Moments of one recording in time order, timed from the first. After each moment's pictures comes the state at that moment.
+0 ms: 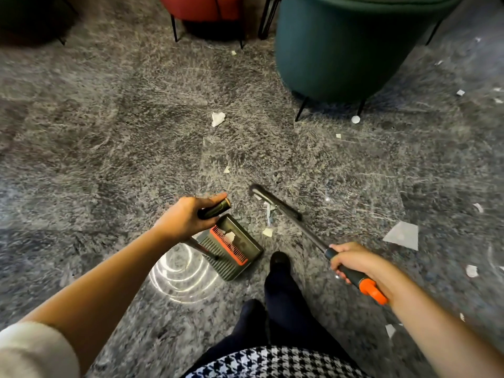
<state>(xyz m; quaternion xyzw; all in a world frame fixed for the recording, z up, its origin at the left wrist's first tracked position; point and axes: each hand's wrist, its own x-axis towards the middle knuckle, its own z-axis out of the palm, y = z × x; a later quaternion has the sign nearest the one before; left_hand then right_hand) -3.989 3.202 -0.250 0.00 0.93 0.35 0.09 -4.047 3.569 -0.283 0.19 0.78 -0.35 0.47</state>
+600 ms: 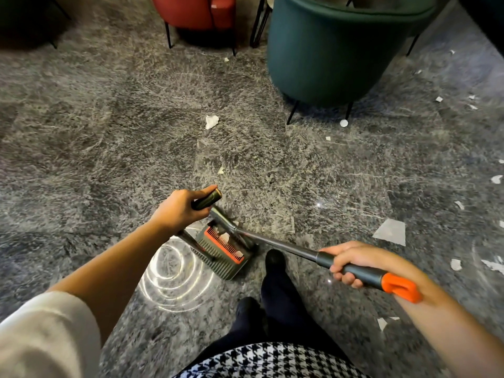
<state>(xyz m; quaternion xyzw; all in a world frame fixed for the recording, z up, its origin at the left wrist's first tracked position) -3.968 3.200 -0.254 -0.05 0.94 0.32 0.08 -4.005 3.569 -0.207 0.17 0.66 -0.43 0.59</state>
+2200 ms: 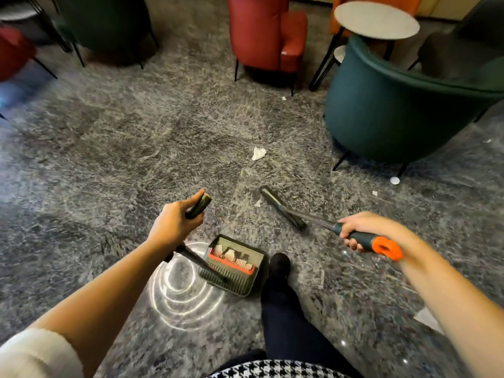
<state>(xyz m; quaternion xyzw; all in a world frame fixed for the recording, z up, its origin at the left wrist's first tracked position) -3.964 3.097 -0.233 -0.27 0.90 0.34 -0.05 -4.157 3.419 -0.177 0.09 0.78 -0.38 0.49</state>
